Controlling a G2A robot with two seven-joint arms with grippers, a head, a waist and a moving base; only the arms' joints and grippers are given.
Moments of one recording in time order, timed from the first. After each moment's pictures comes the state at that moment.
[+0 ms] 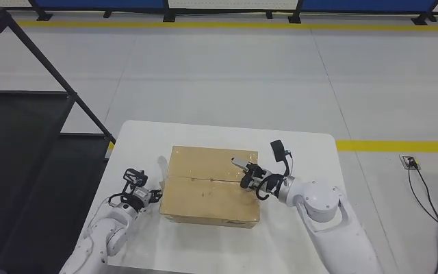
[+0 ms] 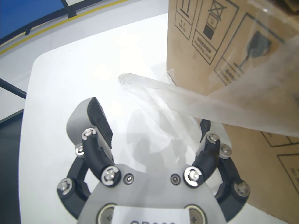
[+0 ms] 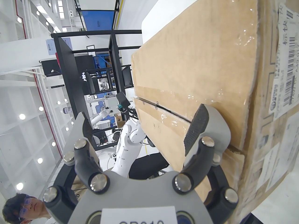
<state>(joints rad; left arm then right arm) 1.03 -1.04 -1.19 -1.13 1.19 -0.26 0.16 -0.93 -1.33 1.26 -1.56 0.00 0.33 0.77</state>
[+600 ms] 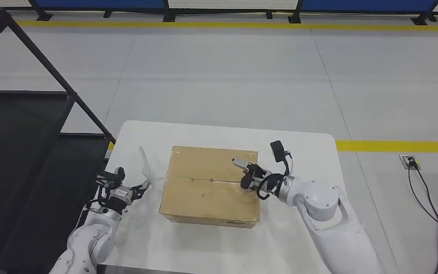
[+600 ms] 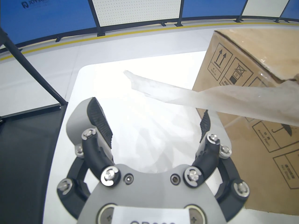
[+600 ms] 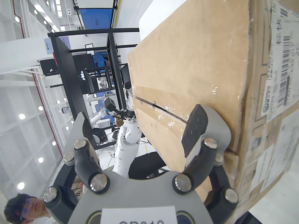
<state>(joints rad) 1.18 -1.02 -1.38 -1.27 1.15 -0.27 0.27 -0.92 -1.32 1.25 -1.52 0.02 0.31 0.77</state>
